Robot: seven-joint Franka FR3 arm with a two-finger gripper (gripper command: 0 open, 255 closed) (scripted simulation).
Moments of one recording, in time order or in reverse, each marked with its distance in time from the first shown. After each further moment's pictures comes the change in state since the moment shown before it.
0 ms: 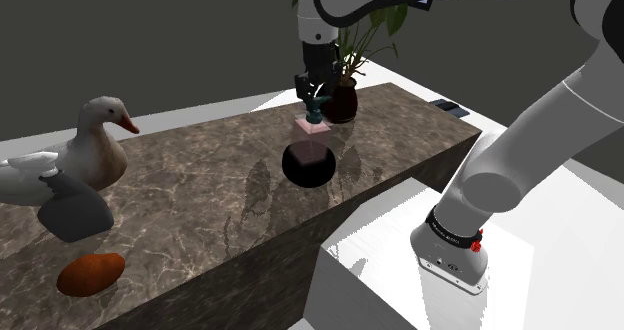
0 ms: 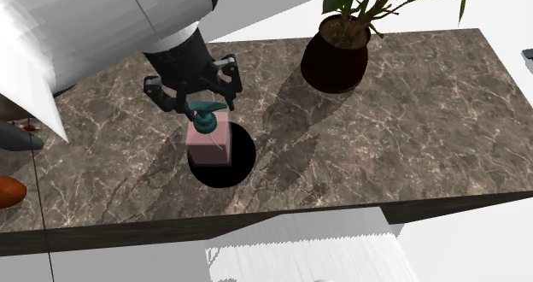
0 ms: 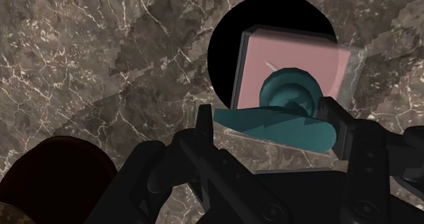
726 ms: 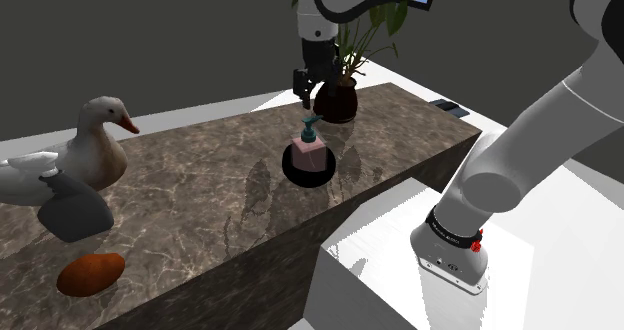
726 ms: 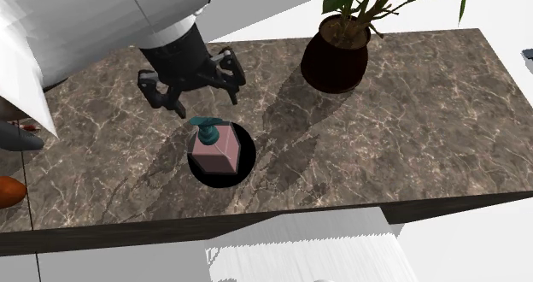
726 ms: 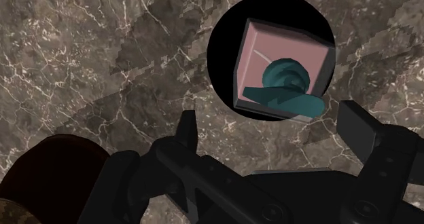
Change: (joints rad) arm 0.001 0.003 0.001 0.019 0.000 -0.015 0.002
